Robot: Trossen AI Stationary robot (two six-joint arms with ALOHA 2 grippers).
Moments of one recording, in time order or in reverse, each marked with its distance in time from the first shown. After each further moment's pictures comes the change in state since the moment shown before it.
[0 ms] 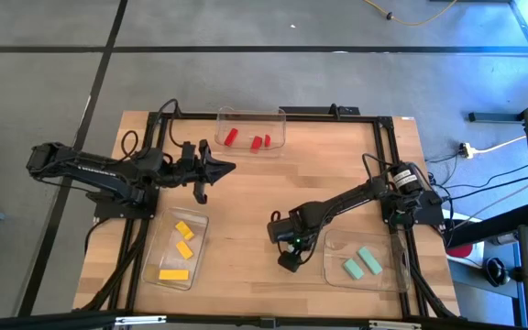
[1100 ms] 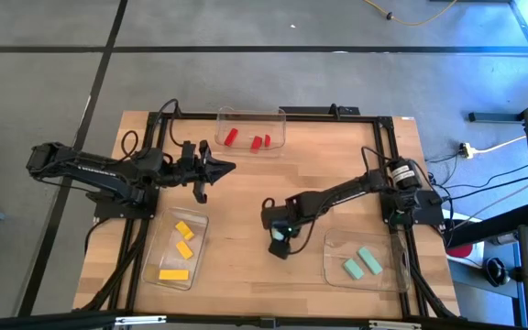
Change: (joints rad) left arm 0.000 0.000 0.000 -0.001 -0.005 -0.044; right arm -0.075 0.000 0.000 0.129 0.155 -0.190
